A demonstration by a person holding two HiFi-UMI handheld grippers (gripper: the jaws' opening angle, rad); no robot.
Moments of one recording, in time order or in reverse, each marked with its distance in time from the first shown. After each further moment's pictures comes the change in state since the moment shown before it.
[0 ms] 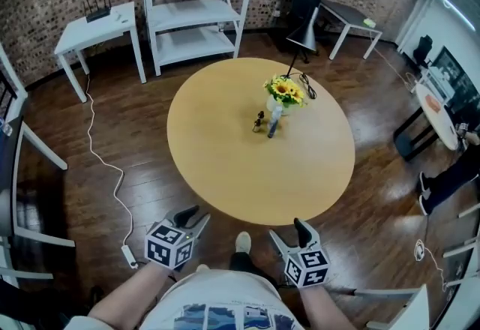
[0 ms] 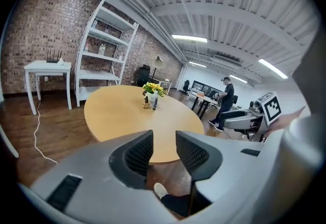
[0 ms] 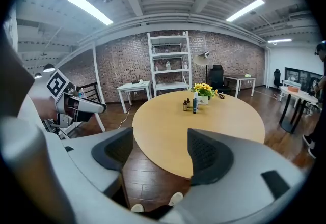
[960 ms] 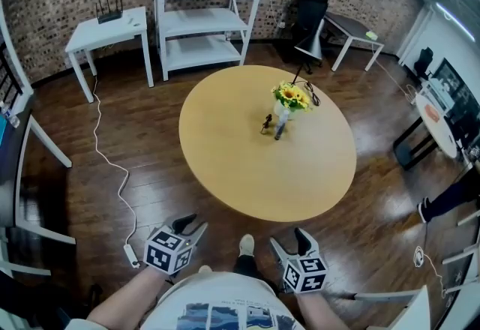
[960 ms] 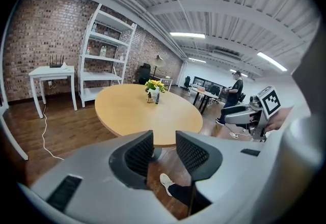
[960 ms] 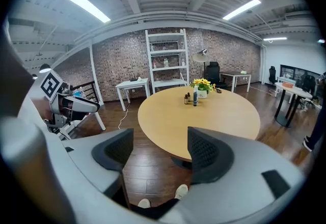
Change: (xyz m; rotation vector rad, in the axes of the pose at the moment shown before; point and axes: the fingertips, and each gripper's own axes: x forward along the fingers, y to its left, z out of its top) left arm -0.064 -0.001 -0.042 0.039 0.030 0.032; right arm -0.034 0.044 -0.033 0.020 0.035 -0.039
